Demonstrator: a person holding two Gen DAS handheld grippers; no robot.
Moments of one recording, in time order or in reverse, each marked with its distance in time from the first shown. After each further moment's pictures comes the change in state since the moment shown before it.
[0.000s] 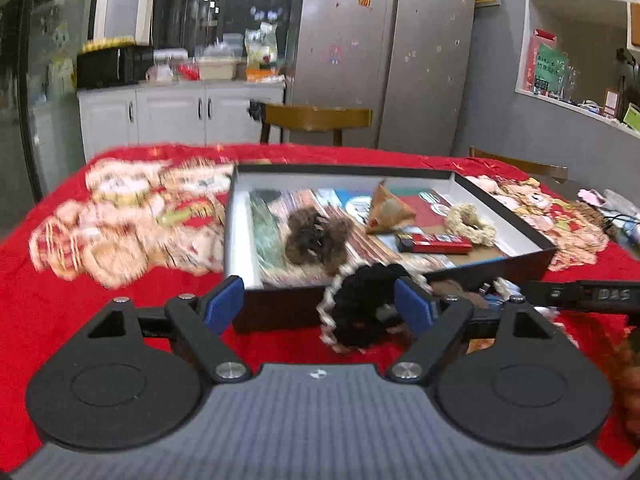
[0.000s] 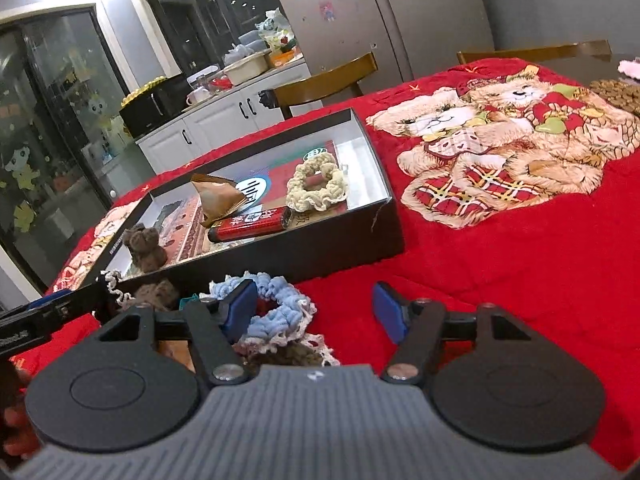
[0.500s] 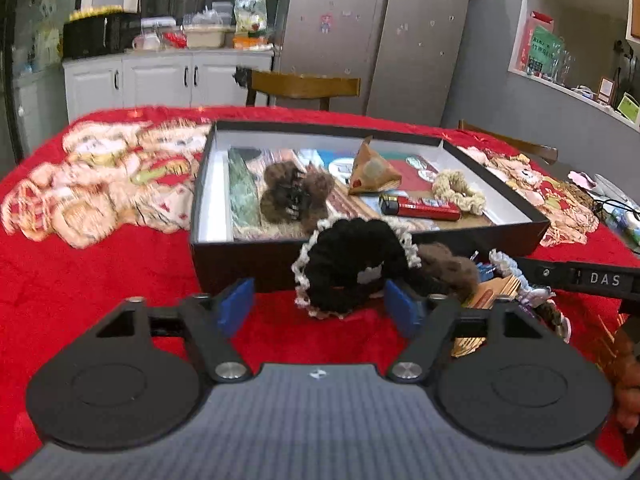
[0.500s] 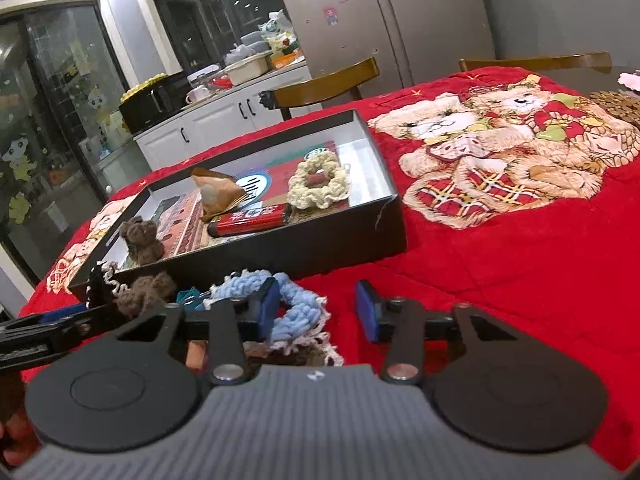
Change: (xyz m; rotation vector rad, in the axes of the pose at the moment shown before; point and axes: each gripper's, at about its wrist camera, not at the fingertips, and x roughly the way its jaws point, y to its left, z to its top) left arm 0.023 -0.002 -0.014 -0.024 0.091 -0.050; right arm 0.001 0.008 -0.002 -0.027 -0.007 -0.008
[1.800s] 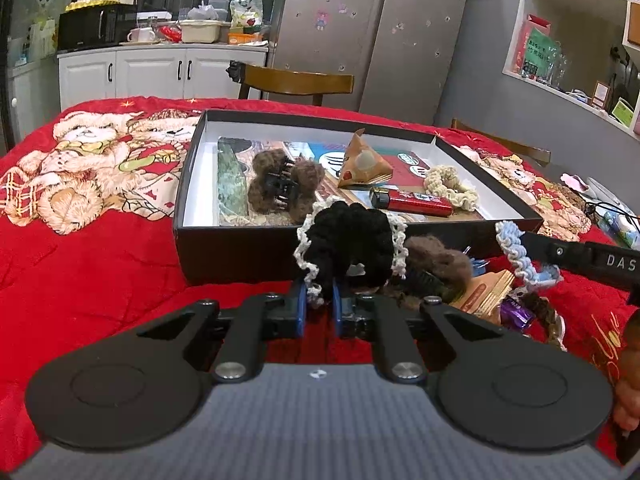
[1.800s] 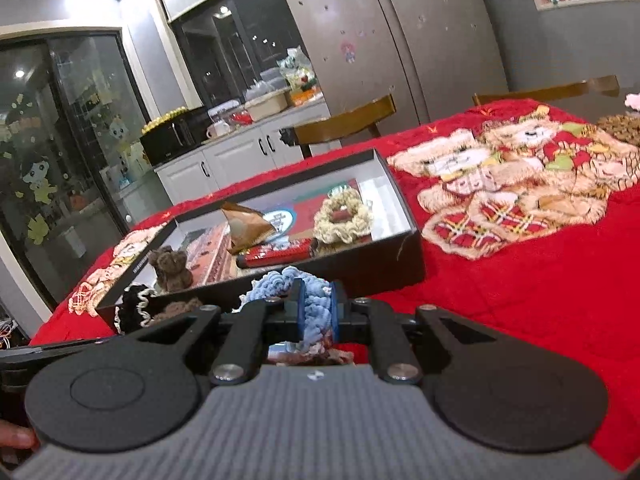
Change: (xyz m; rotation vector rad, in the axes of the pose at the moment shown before) left arm 0.004 -0.003 -0.007 -0.005 -0.012 -0.021; right arm -0.017 0.005 -0.002 -0.005 -0.134 0.055
